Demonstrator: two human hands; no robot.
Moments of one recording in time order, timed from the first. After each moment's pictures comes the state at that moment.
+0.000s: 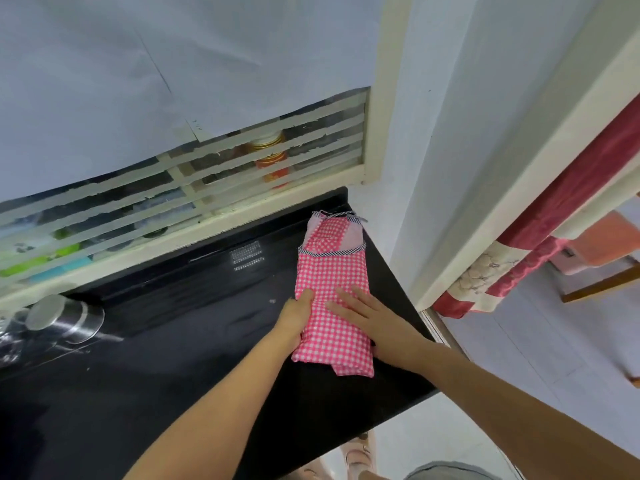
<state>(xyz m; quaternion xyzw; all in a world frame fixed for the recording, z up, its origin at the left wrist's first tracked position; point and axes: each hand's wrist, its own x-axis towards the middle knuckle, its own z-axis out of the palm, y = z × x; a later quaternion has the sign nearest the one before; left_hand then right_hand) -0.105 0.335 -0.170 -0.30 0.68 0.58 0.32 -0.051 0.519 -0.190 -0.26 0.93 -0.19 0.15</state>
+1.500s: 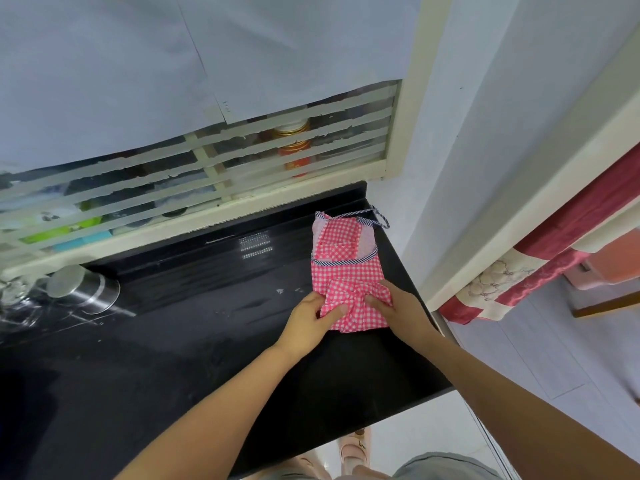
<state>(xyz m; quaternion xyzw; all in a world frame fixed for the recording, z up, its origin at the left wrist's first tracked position) -0.068 0.313 -0.193 0.03 0.80 0.55 0.23 -0.063 0.514 -0.185 0.05 0.86 -0.49 0.16</state>
